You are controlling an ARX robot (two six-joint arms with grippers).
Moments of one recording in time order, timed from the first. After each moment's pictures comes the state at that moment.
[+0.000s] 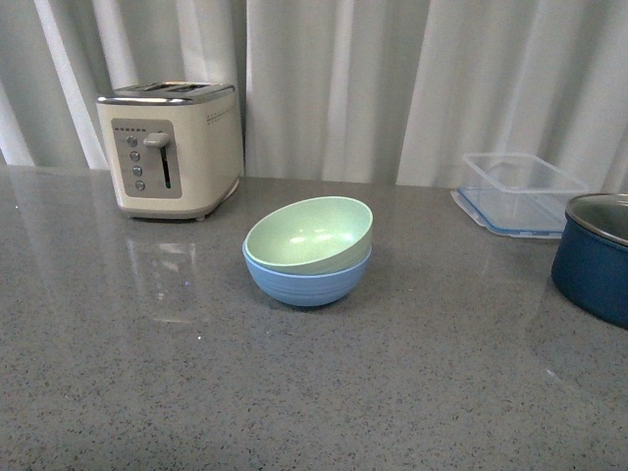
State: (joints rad) left arm 0.00 0.00 0.02 0.00 0.00 -0.01; right arm 0.00 0.28 0.00 0.29 0.00 0.00
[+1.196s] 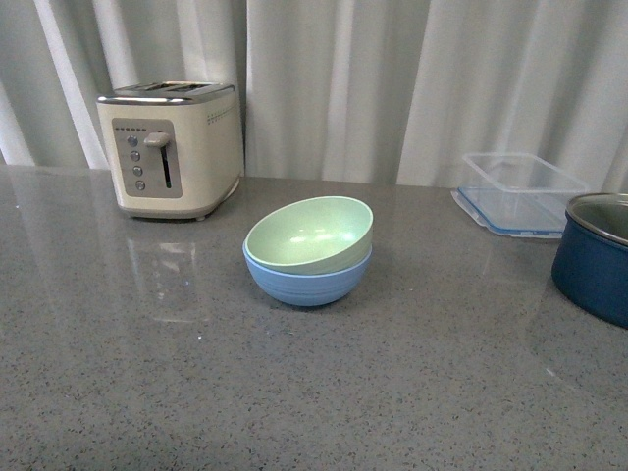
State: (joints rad) left arm 0.00 0.00 0.02 0.00 0.00 -0.01; right arm 0.00 0.00 0.01 0.00 0.00 0.00
